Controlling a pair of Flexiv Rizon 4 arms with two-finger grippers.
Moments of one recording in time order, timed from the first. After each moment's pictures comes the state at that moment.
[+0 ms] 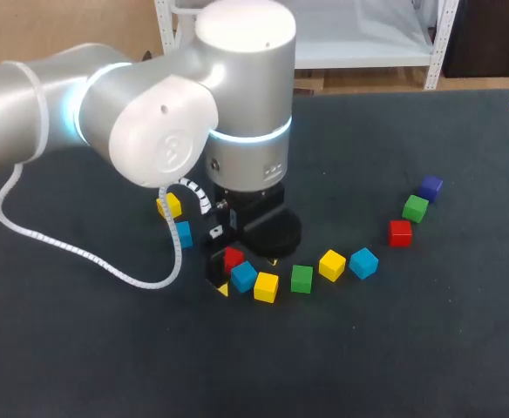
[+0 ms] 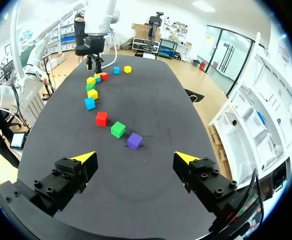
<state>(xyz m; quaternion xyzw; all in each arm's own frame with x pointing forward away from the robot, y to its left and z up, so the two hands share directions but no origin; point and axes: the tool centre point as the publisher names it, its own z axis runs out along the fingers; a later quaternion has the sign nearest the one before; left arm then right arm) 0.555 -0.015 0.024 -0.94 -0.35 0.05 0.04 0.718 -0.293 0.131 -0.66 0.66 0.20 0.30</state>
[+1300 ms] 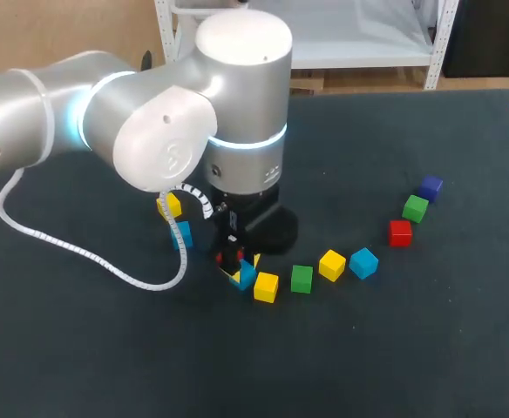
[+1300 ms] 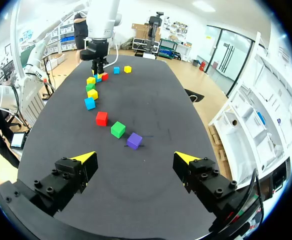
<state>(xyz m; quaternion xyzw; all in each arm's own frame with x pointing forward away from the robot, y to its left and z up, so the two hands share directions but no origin) 0.575 -0.006 0.007 -0.91 -0.42 0.03 0.04 0.718 -0.293 0.131 -0.66 0.66 0.20 0.30</state>
